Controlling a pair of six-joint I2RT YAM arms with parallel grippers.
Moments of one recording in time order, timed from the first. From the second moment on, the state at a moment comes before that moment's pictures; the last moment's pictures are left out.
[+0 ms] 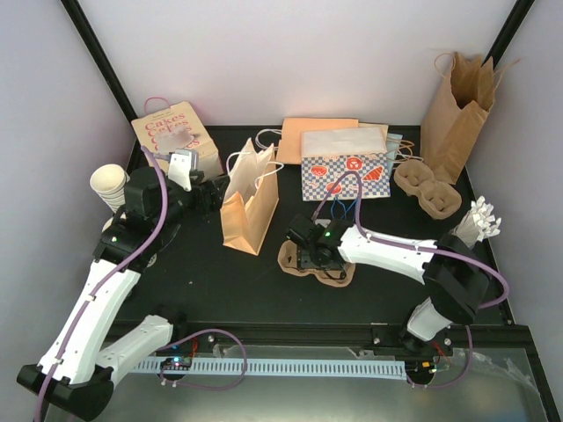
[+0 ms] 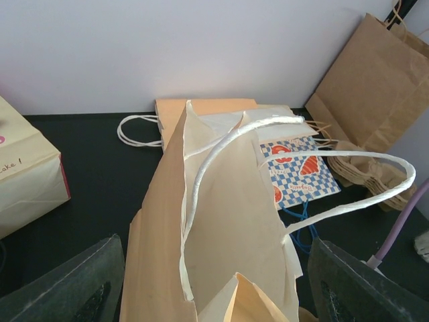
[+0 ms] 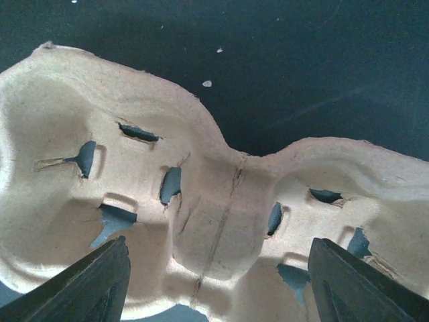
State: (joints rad) left arm -0.33 0.86 1.08 -0.55 0.15 -0.26; right arm 0.98 1.58 1.04 -0.82 0.20 0.95
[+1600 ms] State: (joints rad) left arm -0.33 0.93 1.11 -0.58 0.16 -0.24; right arm 0.91 1.28 1.24 -0.83 0.32 0.57
